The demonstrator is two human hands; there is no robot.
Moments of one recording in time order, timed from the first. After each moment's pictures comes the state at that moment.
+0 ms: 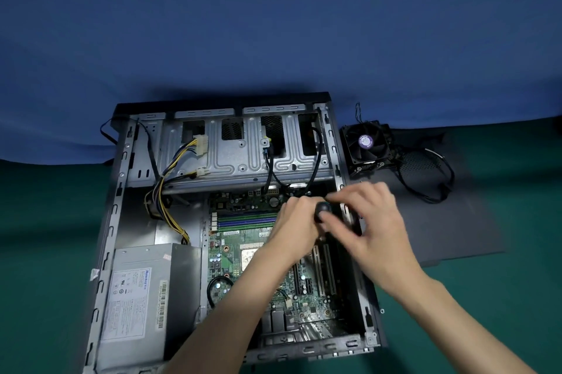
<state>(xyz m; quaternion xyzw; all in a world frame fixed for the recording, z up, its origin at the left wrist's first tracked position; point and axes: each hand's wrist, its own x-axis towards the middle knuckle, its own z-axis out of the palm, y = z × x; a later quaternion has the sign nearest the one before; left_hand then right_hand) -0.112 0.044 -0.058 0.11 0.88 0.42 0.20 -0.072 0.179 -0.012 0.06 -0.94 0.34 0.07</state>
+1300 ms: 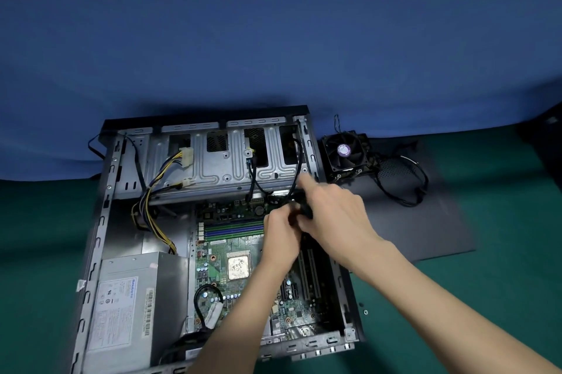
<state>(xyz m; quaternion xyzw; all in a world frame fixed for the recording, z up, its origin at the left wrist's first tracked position) -0.100 0.064 -0.082 -0.07 0.78 0.61 0.10 -0.103 0.156 0.016 0.05 -0.99 0.13 -0.09</state>
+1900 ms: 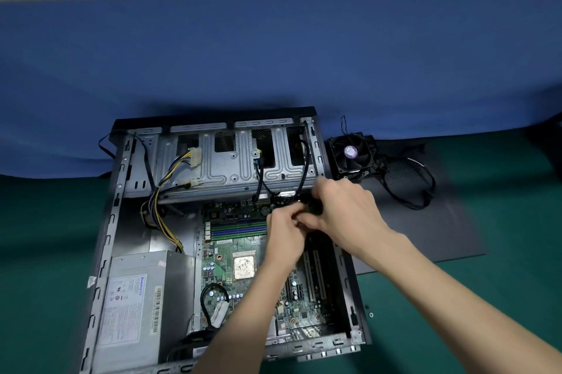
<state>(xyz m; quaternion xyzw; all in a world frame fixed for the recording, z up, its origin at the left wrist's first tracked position) -0.102 0.058 -0.077 -0.05 0.79 0.60 0.10 -0.113 0.164 0.016 0.07 -0.98 0.15 -0.09</state>
